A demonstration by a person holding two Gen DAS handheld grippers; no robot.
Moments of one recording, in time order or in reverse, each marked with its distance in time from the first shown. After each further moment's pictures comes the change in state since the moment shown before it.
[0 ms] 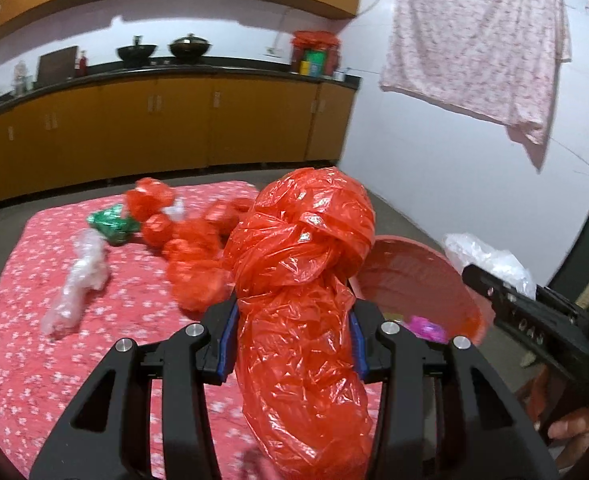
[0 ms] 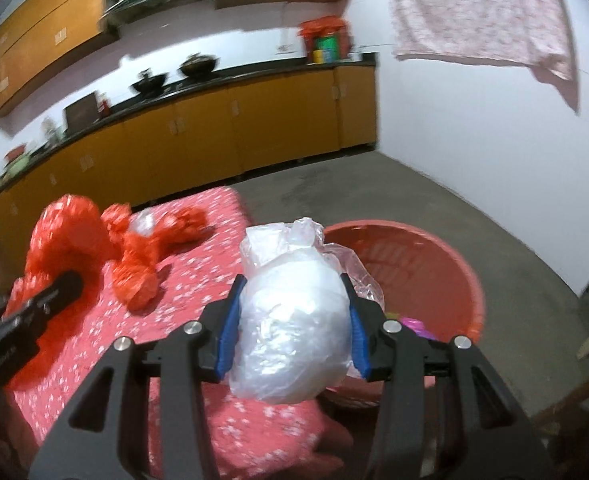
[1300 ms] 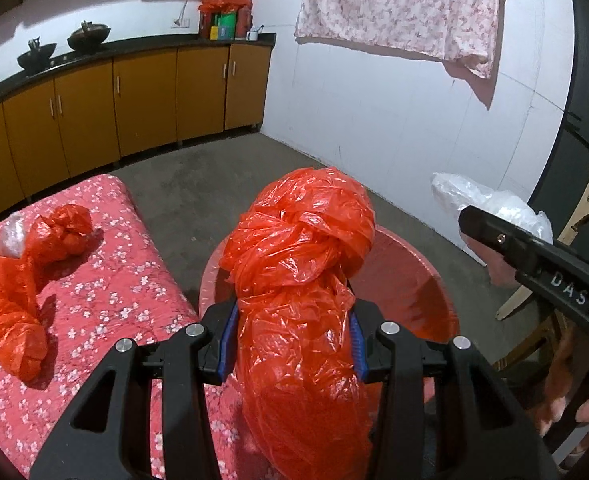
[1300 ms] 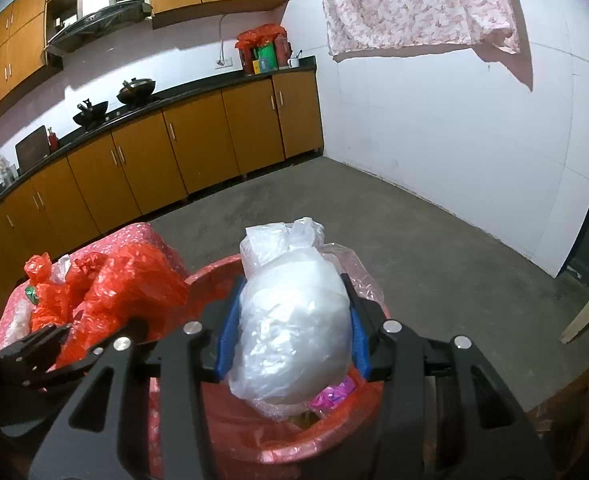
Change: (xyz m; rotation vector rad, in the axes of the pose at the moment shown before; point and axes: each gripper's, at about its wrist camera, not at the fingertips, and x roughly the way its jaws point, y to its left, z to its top) left arm 0.139 -0.122 0.006 0.162 0.126 -0.199; right arm 0.053 -0.121 0.031 0.092 -0.030 -0.116
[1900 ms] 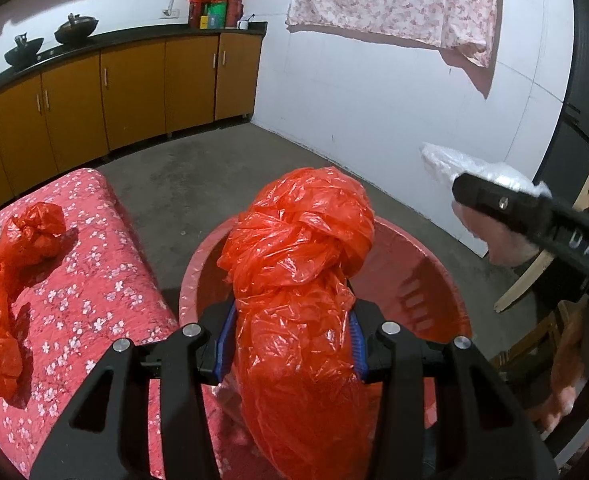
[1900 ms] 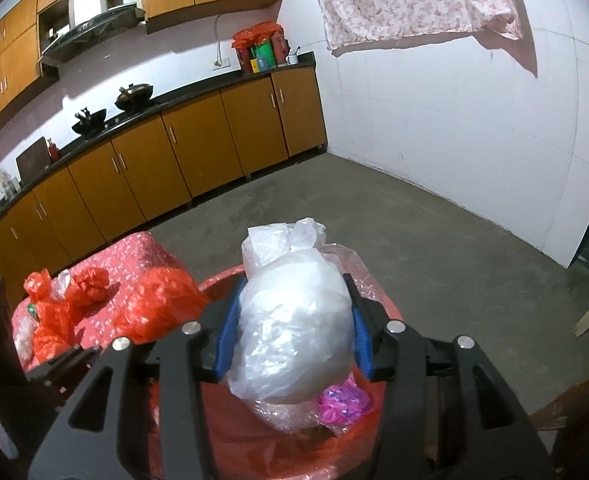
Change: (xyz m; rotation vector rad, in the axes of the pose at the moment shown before) left arm 0.031 -0.010 0.005 0.014 0.039 -0.027; right arm 0.024 -0.001 0.011 0.053 0.005 0.032
